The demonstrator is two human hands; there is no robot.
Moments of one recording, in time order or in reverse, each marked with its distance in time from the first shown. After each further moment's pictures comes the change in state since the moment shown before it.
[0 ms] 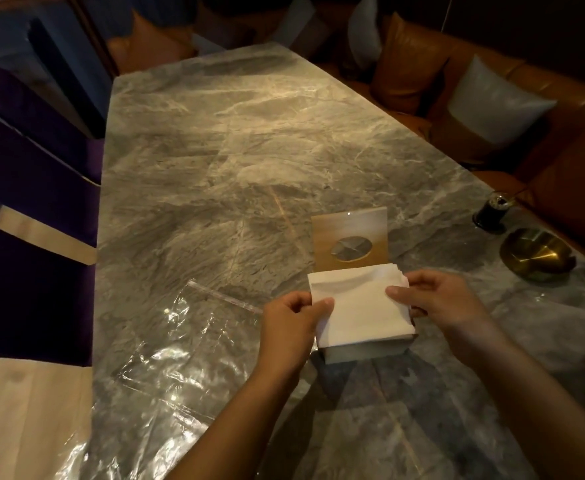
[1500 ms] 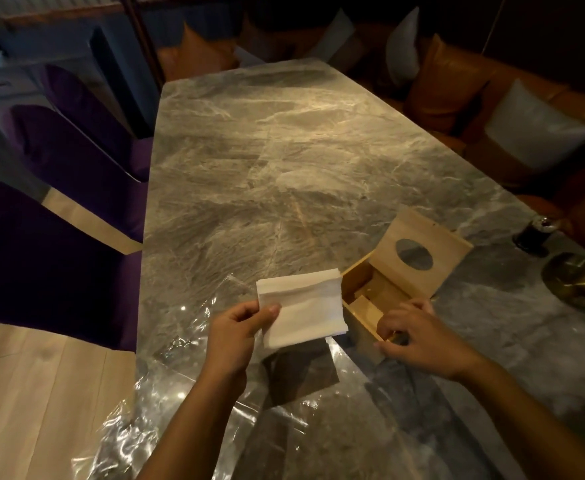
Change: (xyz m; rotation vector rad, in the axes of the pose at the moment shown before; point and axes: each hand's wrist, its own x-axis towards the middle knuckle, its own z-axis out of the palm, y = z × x) left_hand 0.006 -0.027 -0.109 -0.172 0.148 0.074; right_hand 0.022 0.037 0.044 -0.988 -0.365 -0.645
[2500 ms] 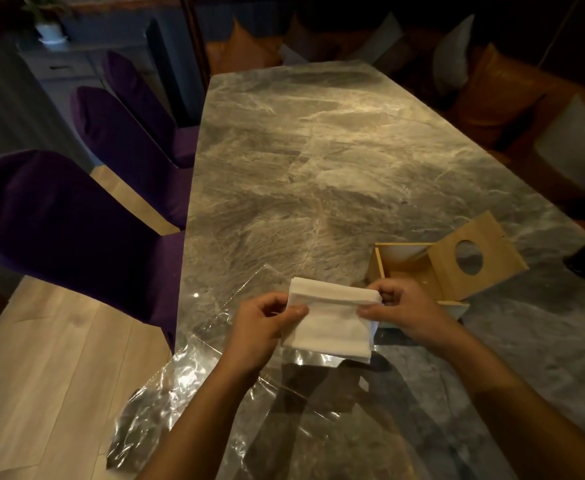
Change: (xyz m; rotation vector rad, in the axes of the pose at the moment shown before) left_hand -0.015 0.006 -0.032 0.072 -0.111 0.131; right_hand 0.047 -0.074 -0.004 0.788 0.040 0.028
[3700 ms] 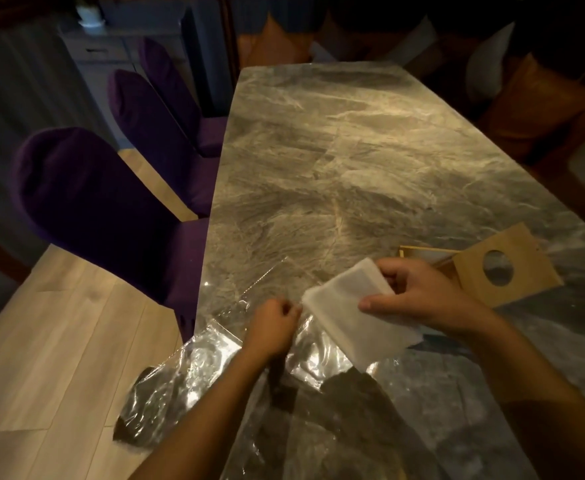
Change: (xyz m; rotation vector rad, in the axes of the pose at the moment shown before) left_hand 0.028 -0.052 -0.016 0.634 0.109 -0.124; right_hand -0.002 -0.064 0.012 -0.045 -0.219 -0.070
